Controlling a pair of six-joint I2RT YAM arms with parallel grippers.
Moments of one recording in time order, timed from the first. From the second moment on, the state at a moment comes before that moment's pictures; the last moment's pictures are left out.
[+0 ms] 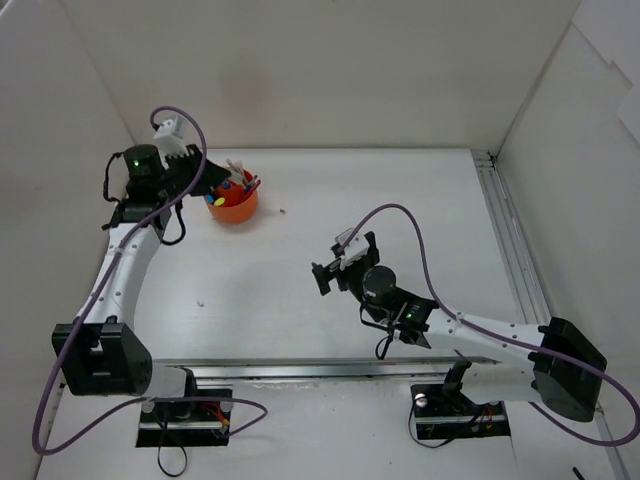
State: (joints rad) left arm -0.02 1.36 1.25 -0.17 0.57 -0.39; right arm 0.98 1.19 0.57 0.49 0.40 -0.07
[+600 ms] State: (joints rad) left arm 0.13 2.06 2.00 -0.55 0.41 -0.11; right arm 0.87 1.18 0.62 0.32 0.46 -0.05
